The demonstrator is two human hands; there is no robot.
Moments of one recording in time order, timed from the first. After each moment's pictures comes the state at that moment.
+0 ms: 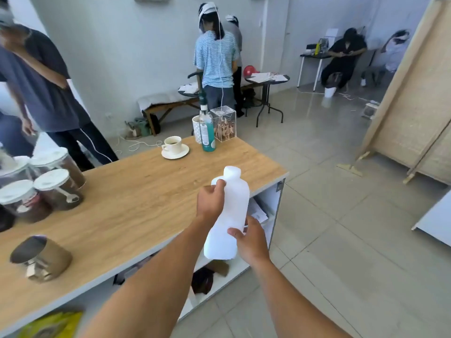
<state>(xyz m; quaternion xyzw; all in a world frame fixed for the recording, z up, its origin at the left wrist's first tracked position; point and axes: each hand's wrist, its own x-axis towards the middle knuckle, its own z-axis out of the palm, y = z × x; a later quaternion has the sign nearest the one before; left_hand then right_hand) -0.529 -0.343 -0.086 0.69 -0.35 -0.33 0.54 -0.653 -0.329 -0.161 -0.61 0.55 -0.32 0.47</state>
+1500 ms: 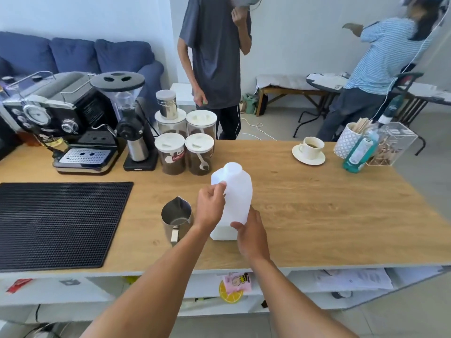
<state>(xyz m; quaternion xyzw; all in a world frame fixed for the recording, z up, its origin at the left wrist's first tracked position) -0.171 -0.182 -0.138 0.71 -0.19 -0.15 0.66 -0.276 -0.250 -0.190 -0.81 0.35 -0.19 0.42</state>
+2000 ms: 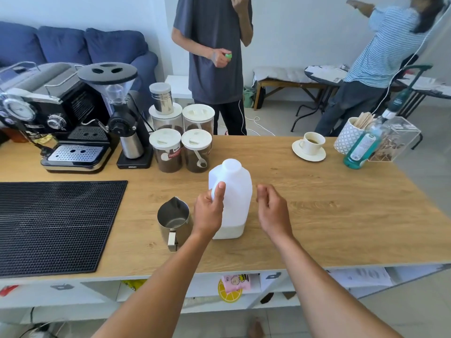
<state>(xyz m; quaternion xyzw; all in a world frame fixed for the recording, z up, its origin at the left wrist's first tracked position) -0.165 -0.183 -0.165 0.73 -0.21 -0.11 0.64 -0.266 -0.306 -0.156 -0.82 0.30 -0.31 0.38</state>
